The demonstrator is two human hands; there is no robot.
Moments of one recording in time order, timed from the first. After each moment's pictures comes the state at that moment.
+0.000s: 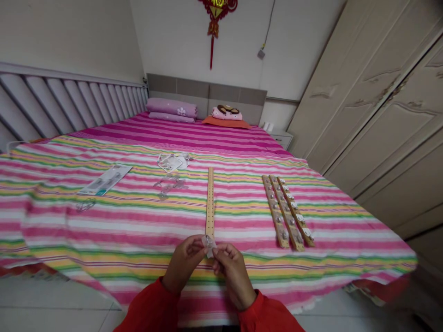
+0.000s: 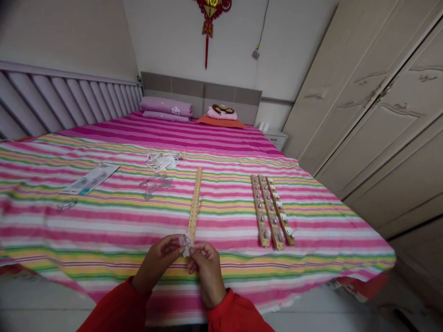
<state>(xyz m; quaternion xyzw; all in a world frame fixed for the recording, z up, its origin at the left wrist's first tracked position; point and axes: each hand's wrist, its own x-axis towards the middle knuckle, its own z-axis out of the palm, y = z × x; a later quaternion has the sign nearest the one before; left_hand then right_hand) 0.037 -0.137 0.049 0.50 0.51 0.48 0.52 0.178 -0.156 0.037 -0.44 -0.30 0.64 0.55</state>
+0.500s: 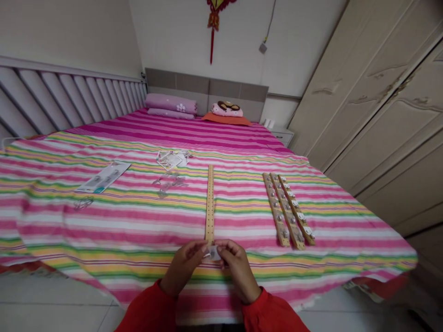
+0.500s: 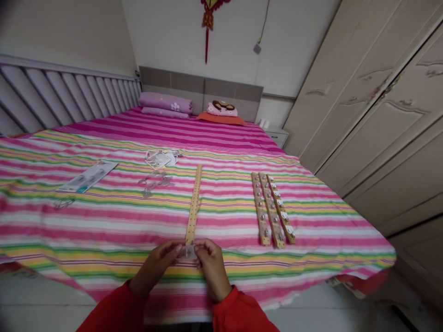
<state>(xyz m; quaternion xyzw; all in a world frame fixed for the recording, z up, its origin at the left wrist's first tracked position) 0.038 -0.144 0.049 0.45 0.50 0.44 0.59 0.195 -0.145 0.033 -0.47 -0.35 0.62 0.52</state>
